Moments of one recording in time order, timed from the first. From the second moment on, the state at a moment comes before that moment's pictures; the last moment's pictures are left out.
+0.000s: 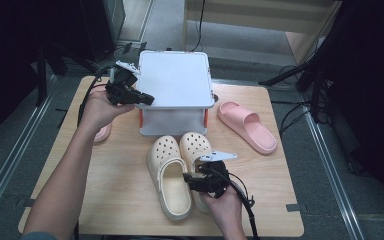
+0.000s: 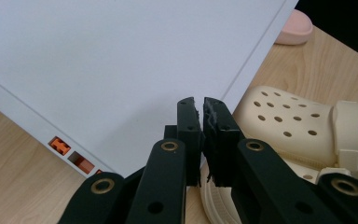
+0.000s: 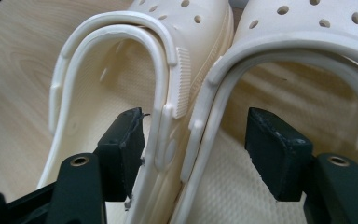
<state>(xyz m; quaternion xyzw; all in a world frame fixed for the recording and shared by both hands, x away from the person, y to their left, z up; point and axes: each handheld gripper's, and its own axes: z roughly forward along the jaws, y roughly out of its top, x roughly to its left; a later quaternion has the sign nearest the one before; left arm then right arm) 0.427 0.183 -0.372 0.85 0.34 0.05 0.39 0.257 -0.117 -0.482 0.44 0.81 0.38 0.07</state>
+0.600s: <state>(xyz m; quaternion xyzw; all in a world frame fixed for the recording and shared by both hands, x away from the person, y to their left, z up) 0.423 0.184 -0.377 0.84 0.35 0.05 0.41 0.272 -0.090 -0.495 0.47 0.81 0.35 0.10</state>
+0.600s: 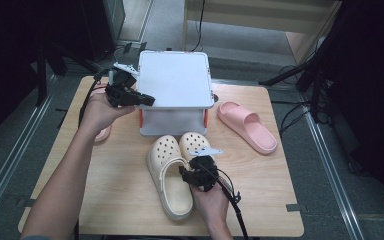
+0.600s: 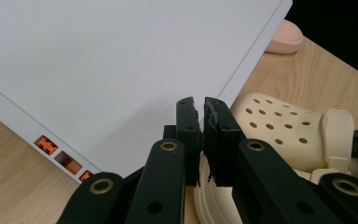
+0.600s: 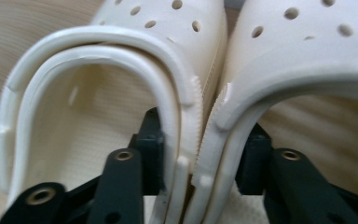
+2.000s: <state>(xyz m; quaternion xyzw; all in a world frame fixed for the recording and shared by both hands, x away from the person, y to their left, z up) 0.424 0.187 -0.380 0.84 0.35 0.04 0.42 0.382 -0.065 -0.466 0.46 0.78 0.41 0.13</state>
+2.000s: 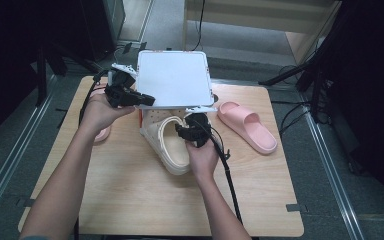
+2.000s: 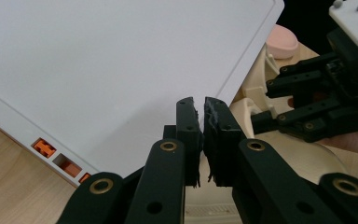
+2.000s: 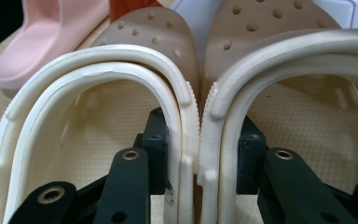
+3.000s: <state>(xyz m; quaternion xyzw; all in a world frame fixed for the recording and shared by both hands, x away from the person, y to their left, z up) 0.424 0.188 -0.381 0.83 0.35 0.04 0.42 0.390 -0.057 -0.493 0.46 0.77 0.41 0.15</state>
